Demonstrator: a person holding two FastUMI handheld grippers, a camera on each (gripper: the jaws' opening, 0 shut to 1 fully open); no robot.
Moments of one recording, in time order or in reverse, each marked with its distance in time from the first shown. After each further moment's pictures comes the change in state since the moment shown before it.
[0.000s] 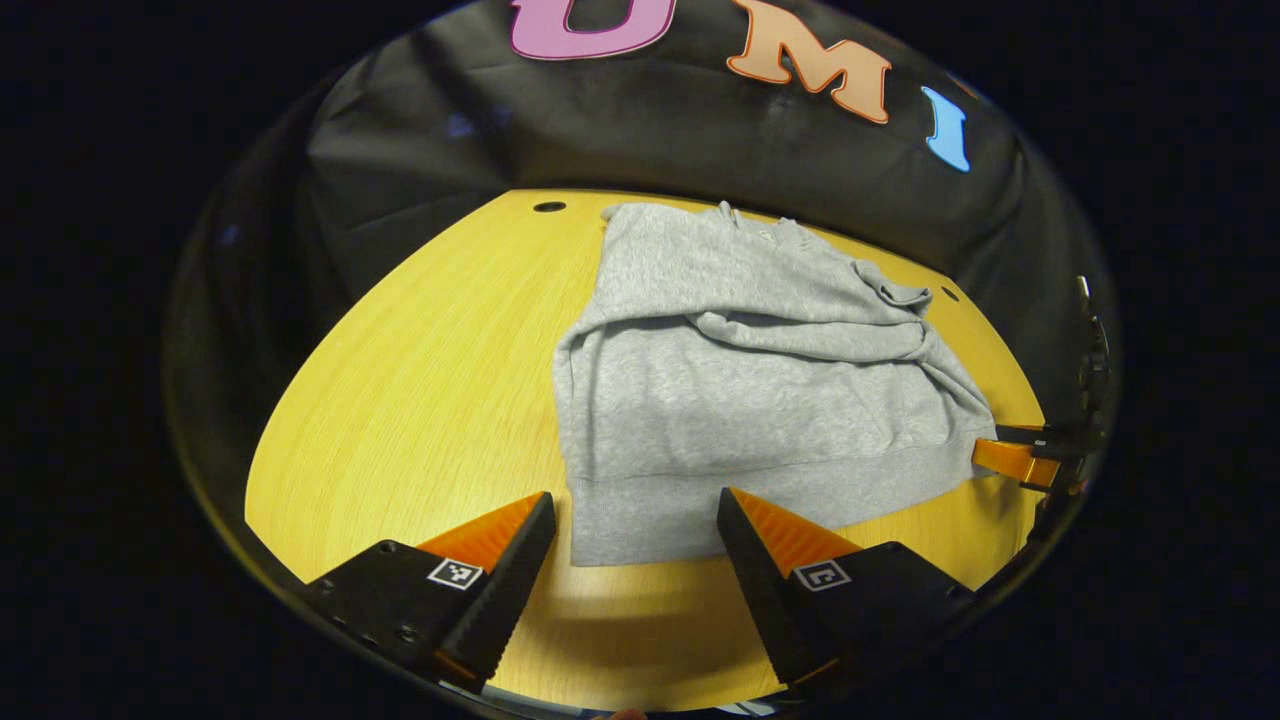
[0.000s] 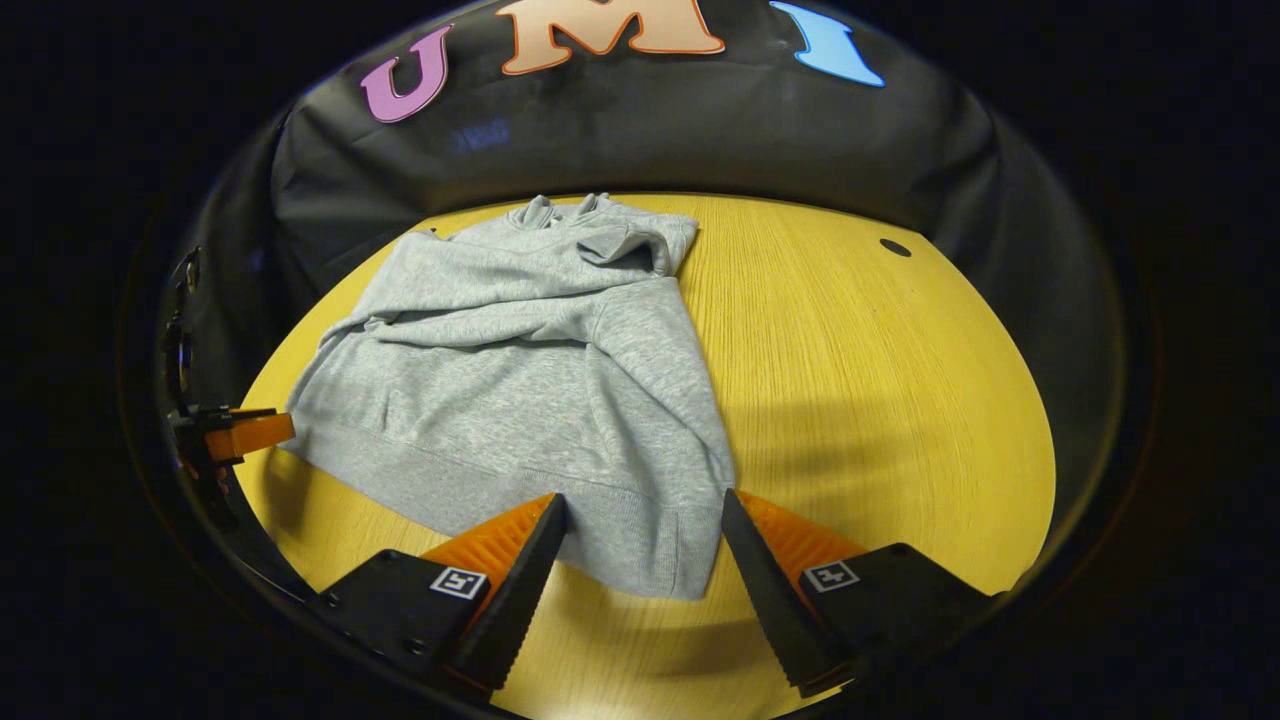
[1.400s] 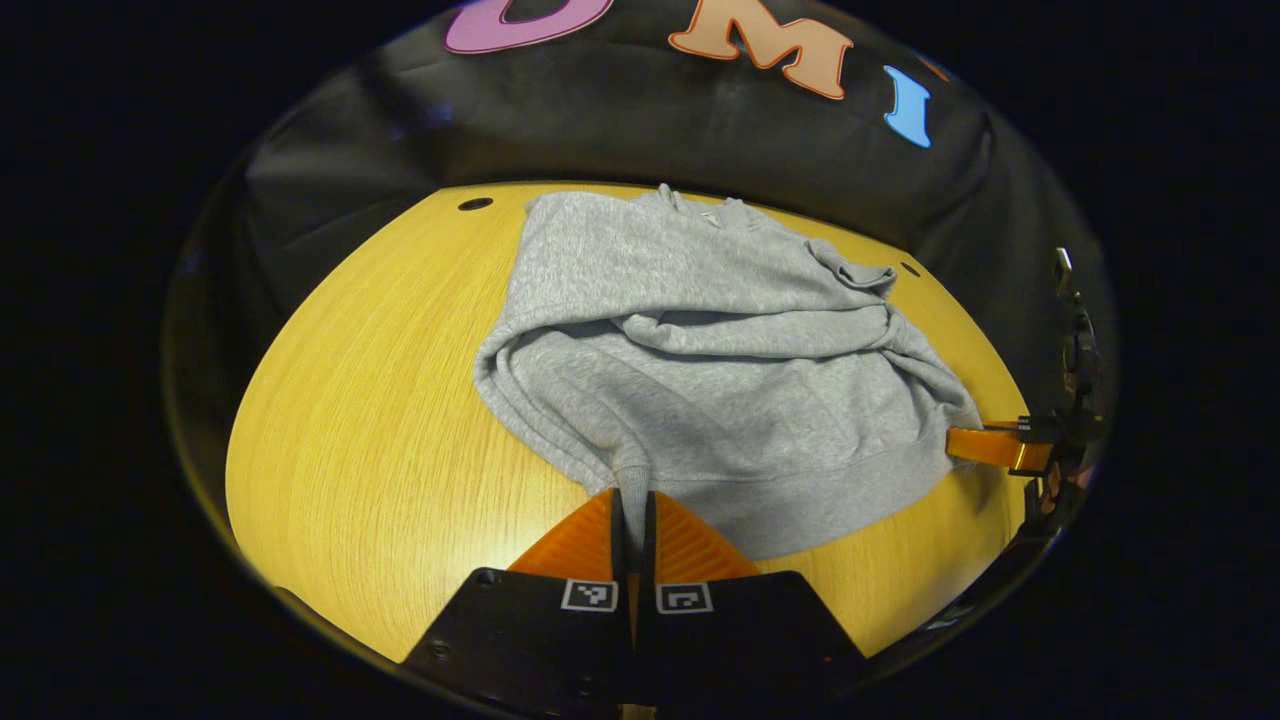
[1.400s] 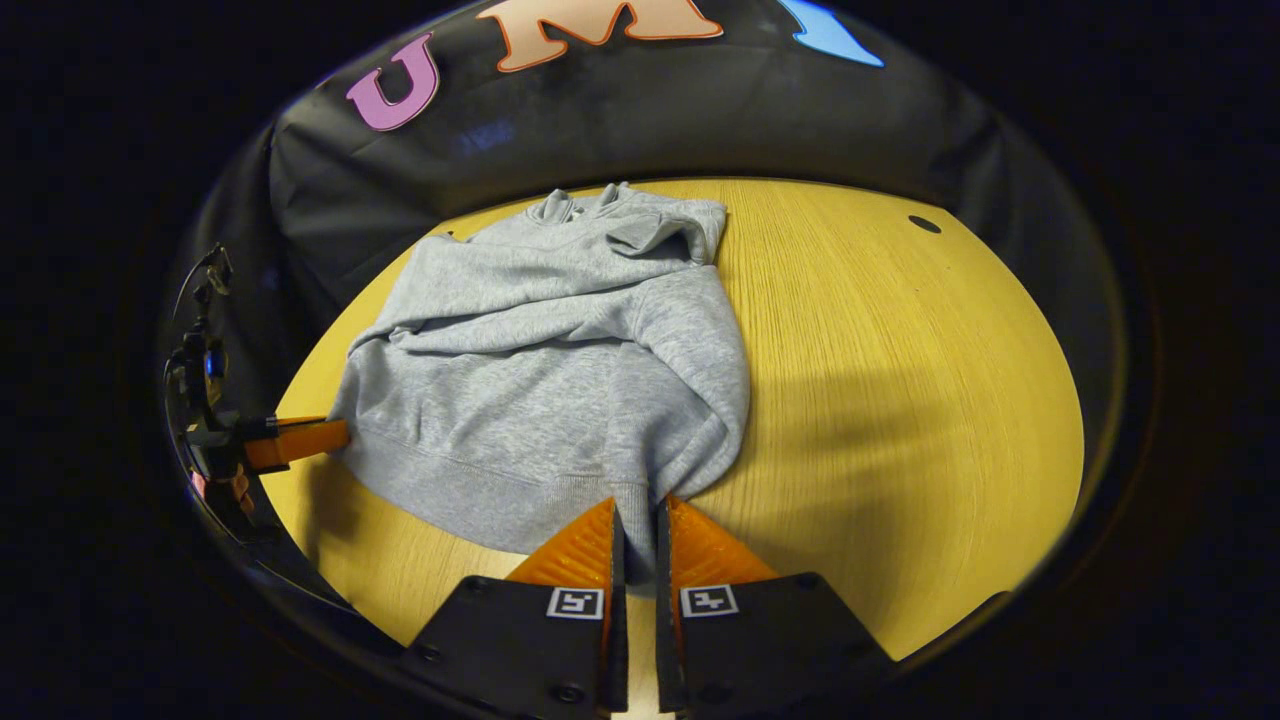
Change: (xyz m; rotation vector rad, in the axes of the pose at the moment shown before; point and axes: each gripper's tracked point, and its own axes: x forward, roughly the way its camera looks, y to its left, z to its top) left arm 0.028 -0.038 0.016 0.059 0.052 -0.135; right arm 0.007 0.031 0.004 0.074 0.038 0.102
